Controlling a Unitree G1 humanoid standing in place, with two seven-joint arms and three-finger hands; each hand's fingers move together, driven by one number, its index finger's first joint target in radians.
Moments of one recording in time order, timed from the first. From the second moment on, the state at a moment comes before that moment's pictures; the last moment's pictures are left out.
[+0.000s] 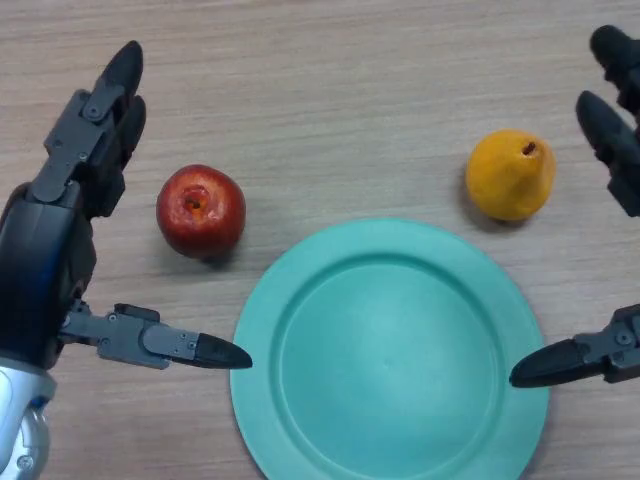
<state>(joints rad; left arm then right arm) 0.06 0.22 0.12 -0.72 -0.03 0.25 -0.20 0.00 -0.25 -0.17 -0.93 0.14 0.59 0.22</state>
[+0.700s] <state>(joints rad) -0.12 0.30 0.20 -0.33 -0.10 0.18 -0.20 0.08 -0.23 -0.23 -0.99 0.14 0.55 0.21</state>
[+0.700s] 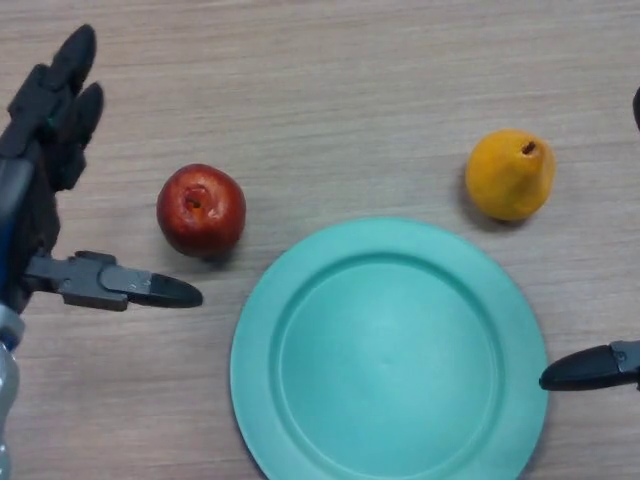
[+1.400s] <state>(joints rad) -0.36 0.27 0.03 0.33 0.20 -0.29 -0.02 0.19 -0.18 -0.45 -0.99 0.29 0.40 0.22</state>
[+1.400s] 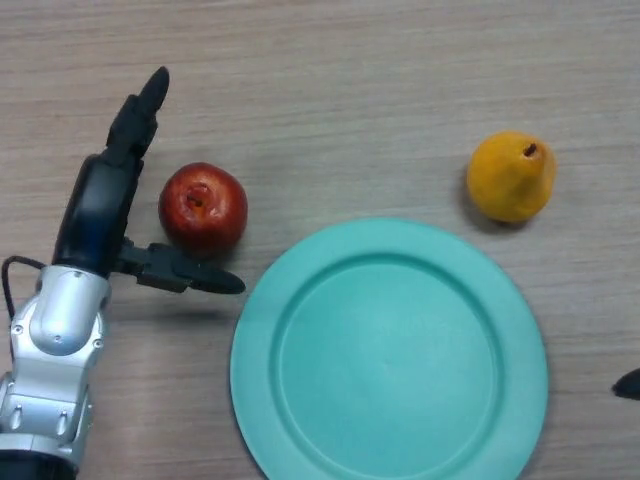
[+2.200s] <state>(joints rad) -0.39 0.27 -0.01 0.30 0.43 -0.39 0.08 0.23 -0.21 -0.51 -0.99 0.40 0.39 0.20</state>
